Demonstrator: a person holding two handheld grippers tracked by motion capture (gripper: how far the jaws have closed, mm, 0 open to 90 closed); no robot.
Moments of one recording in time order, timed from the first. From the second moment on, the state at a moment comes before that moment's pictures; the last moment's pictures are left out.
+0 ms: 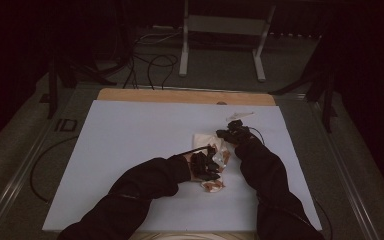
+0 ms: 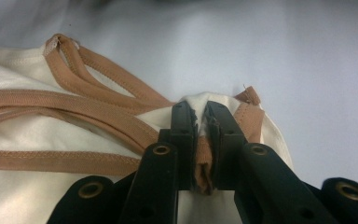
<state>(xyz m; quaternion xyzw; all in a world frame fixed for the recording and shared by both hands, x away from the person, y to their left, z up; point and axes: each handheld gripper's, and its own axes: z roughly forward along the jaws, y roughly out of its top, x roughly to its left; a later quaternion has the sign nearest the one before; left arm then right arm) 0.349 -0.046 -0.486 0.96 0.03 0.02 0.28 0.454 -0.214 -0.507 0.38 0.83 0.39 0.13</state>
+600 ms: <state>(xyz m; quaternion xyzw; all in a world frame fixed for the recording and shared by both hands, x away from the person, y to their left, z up) 0.348 -0.042 -0.481 0.95 0.03 0.02 0.31 0.456 -0.212 -0.502 0.38 0.84 0.38 0.13</state>
